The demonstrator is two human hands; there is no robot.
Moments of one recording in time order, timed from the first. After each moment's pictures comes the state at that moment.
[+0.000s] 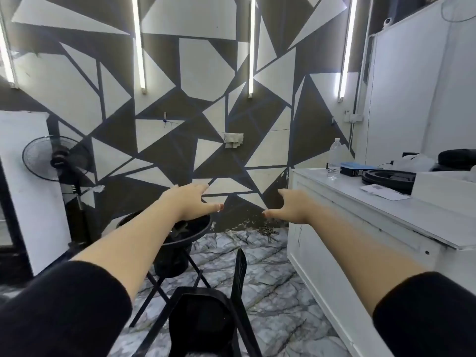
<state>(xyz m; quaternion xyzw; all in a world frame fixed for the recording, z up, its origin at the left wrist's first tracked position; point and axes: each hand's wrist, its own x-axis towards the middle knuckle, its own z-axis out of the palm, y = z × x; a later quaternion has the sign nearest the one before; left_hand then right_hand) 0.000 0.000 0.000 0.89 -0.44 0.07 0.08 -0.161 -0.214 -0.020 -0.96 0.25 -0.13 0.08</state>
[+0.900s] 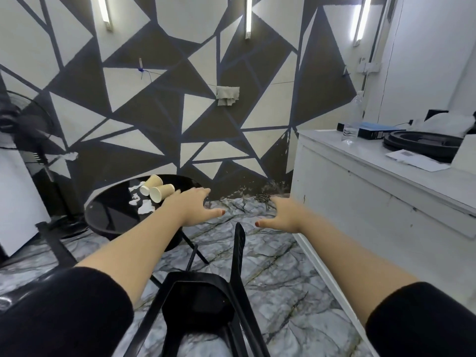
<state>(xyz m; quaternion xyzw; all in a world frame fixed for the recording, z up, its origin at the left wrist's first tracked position) 0.165 -0.134 -0.101 0.89 -0.45 0.00 0.01 0.007 -0.320 -0.130 -0.96 0.25 -0.02 0.12</state>
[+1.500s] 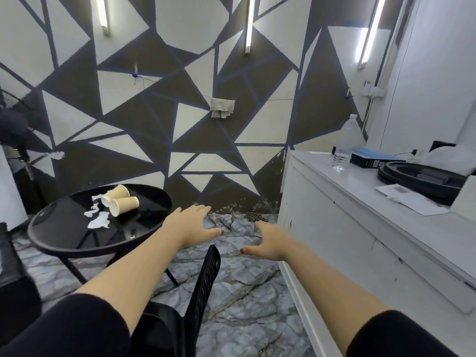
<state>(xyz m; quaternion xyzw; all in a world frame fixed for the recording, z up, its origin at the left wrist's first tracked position) 0.136 -0.338 -0.126 0.90 -0.44 -0.03 0.03 -0.010 -0.503 -0.139 -0.97 0.18 0.01 0.15</state>
